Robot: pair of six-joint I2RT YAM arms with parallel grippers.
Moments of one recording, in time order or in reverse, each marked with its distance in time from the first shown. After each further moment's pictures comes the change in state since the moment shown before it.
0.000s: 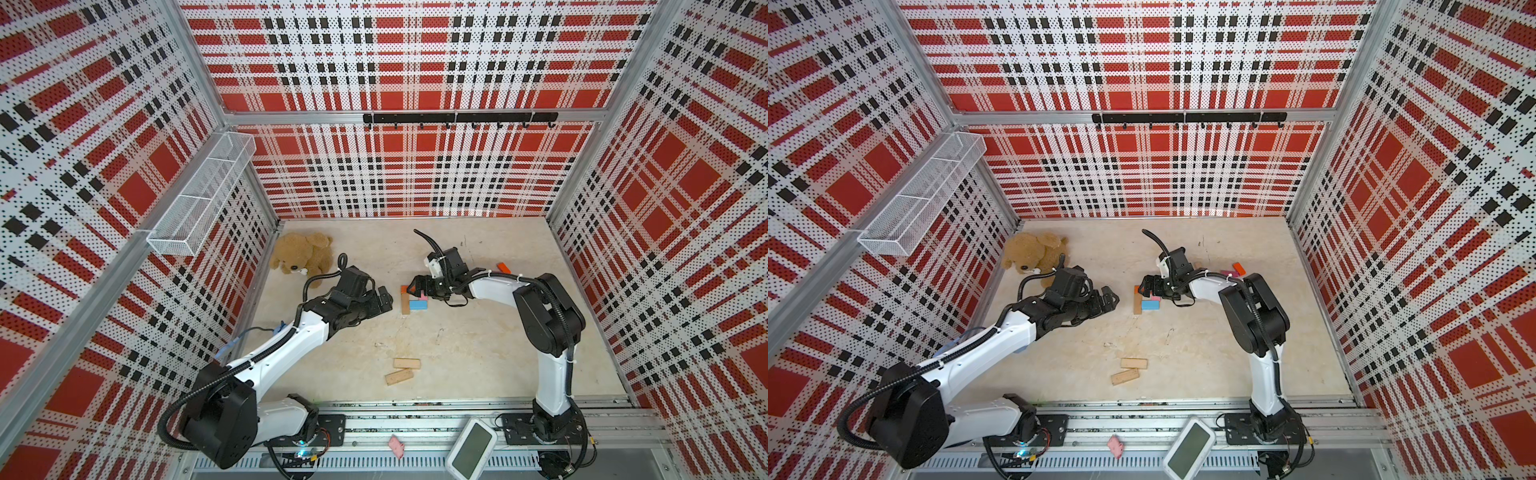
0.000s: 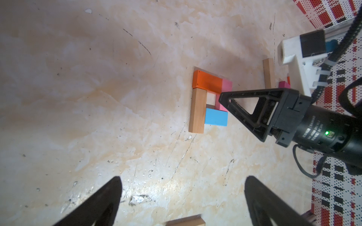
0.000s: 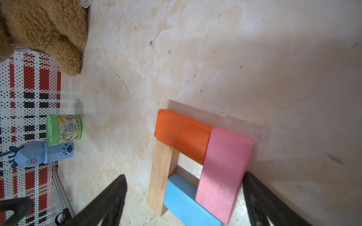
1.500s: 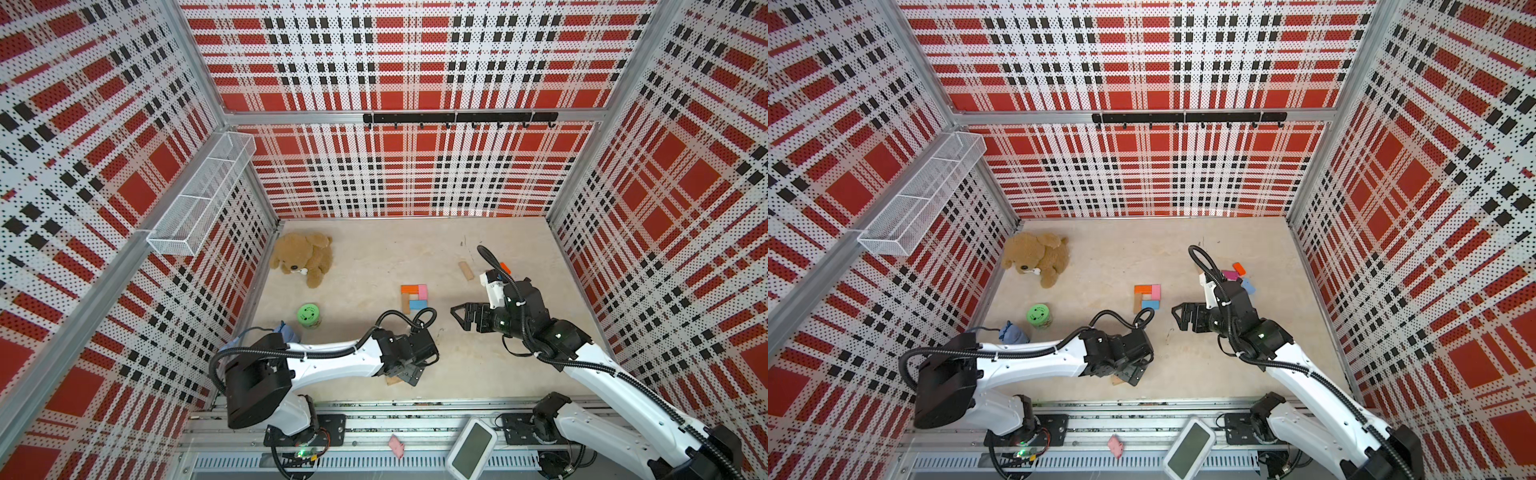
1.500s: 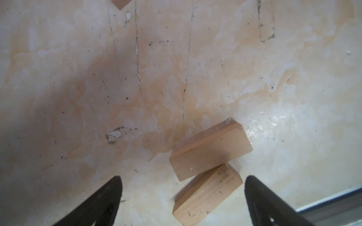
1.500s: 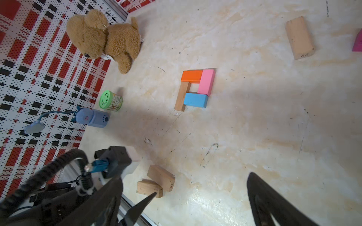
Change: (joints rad) left arm -0.665 0.266 0.082 -0.299 -0.397 0.233; right arm 0.039 -1.091 -0.513 -0.299 0.222 0.011
